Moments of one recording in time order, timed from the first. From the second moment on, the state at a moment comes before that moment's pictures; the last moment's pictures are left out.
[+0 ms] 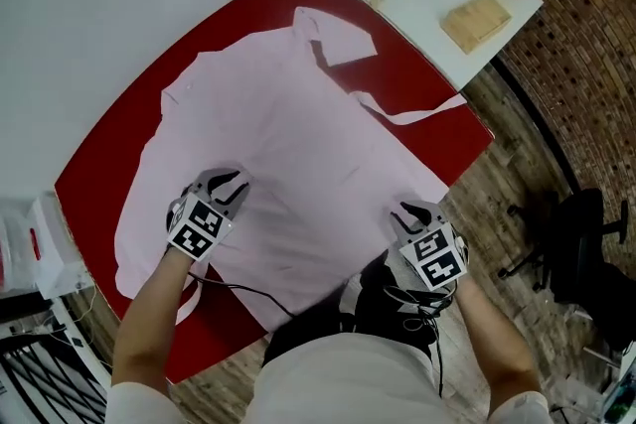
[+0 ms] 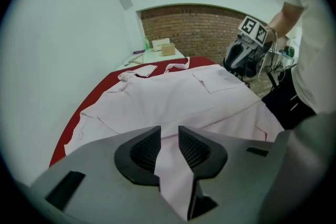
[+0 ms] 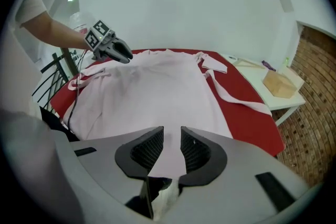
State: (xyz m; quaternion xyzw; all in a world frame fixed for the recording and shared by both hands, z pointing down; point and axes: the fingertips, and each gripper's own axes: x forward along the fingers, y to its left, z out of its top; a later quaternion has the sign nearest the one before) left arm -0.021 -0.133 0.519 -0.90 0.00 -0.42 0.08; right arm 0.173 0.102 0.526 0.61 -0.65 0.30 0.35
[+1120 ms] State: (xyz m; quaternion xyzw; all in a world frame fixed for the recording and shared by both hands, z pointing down) left arm -0.058 -0.266 0.511 -0.84 0.35 -0.39 -0.11; right arm 0.314 -0.187 0.506 0.47 -0.77 0.10 0.43
